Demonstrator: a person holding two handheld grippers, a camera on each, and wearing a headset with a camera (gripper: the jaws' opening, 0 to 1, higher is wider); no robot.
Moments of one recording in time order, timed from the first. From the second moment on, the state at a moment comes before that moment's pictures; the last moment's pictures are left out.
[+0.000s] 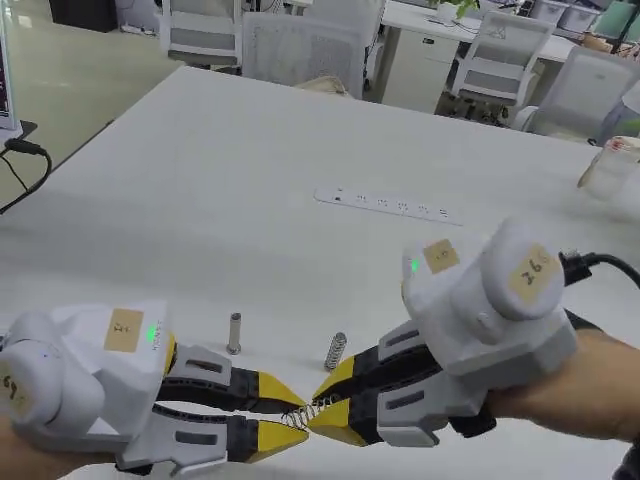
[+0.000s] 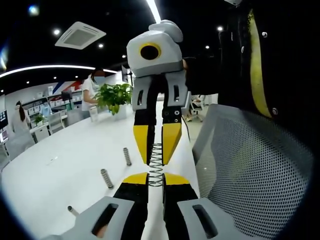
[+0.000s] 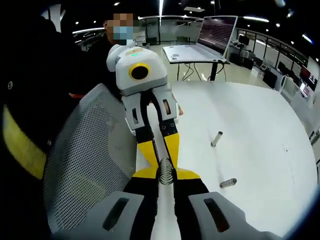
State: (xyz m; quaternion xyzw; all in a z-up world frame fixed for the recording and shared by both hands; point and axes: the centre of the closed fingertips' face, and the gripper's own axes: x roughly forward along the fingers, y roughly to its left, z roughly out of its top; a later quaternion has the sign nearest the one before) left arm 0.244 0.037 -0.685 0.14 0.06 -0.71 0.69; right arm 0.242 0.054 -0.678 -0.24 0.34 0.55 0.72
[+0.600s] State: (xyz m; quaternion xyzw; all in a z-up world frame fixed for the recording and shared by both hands) left arm 0.248 0.037 -0.686 0.14 0.06 -0.71 0.69; right arm 0.246 0.061 -0.677 -0.31 0.37 0.56 0.67
